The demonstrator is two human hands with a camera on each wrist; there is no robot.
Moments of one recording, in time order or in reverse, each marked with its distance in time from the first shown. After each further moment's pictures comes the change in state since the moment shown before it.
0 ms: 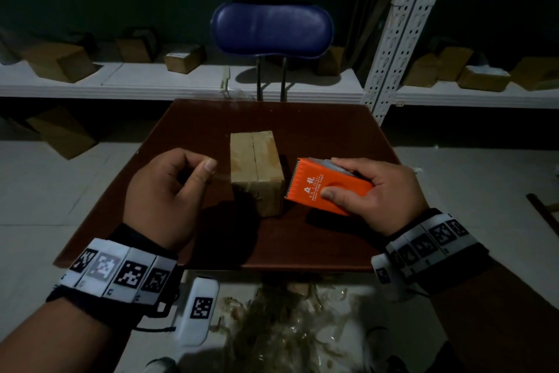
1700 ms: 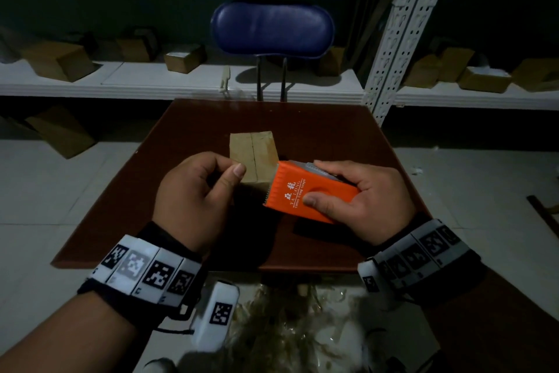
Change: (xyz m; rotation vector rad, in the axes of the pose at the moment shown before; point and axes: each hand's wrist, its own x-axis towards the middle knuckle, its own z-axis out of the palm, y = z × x) left_hand -0.002 0.014 0.021 -0.060 -0.062 0.002; right_hand -0.002 -0.018 0.008 0.101 -0.011 -0.068
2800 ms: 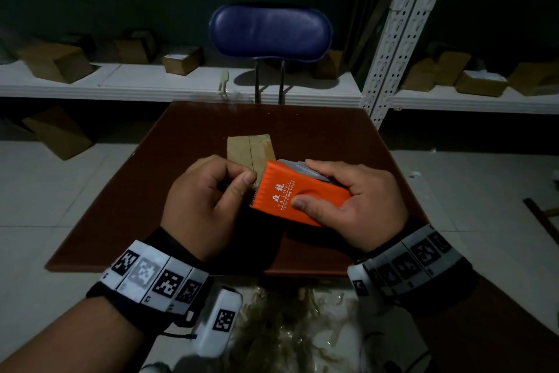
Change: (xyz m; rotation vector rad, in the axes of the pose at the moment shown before) left_hand -0.003 0.003 0.009 -0.032 -0.020 0.199; right_hand 0.000 -0.011 0.003 -0.063 0.048 -0.055
